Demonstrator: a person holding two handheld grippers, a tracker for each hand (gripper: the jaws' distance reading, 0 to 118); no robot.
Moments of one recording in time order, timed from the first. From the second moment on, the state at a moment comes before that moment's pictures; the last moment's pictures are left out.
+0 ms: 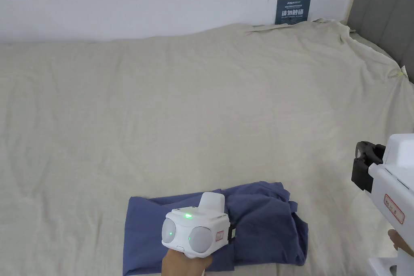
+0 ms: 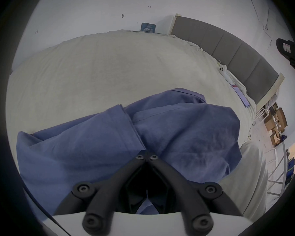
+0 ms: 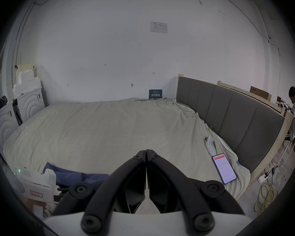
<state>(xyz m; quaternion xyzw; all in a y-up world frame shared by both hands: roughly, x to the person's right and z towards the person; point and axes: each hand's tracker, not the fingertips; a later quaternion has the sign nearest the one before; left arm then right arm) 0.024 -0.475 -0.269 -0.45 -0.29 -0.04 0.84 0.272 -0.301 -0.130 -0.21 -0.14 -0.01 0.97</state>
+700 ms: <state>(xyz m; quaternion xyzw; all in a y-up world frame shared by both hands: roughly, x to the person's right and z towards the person) -0.114 -0.375 -0.306 -0.43 -0.29 0.06 0.85 0.255 -0.292 -0.142 -0.20 -0.13 0.00 0.97</state>
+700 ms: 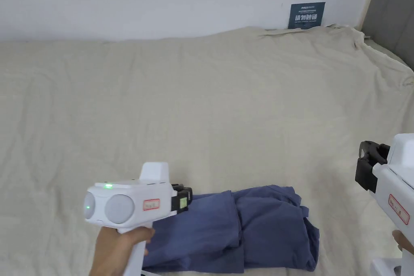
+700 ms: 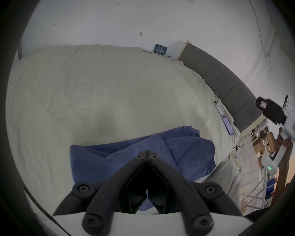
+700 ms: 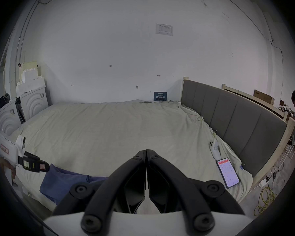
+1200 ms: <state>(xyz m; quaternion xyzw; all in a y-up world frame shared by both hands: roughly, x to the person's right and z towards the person) -0.213 -0.442 -0.329 -0.51 -0.22 0.15 0.82 0.241 -0.293 -0.150 -0.21 -0.11 0.01 0.97</state>
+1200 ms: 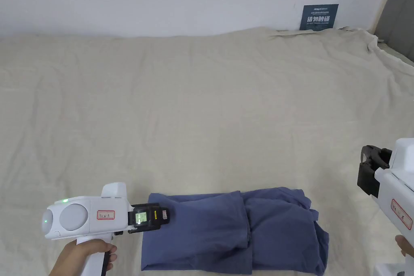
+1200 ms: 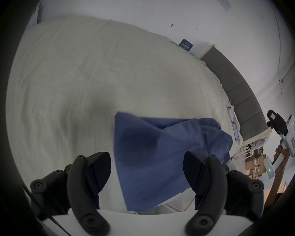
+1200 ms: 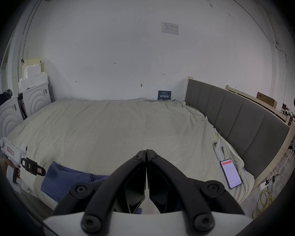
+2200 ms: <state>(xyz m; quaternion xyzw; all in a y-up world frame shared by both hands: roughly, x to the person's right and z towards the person) -0.228 -0.433 -0.317 -0.50 -0.21 0.13 0.83 0.241 -0.295 -0.156 -0.22 -0.11 0.01 0.97</state>
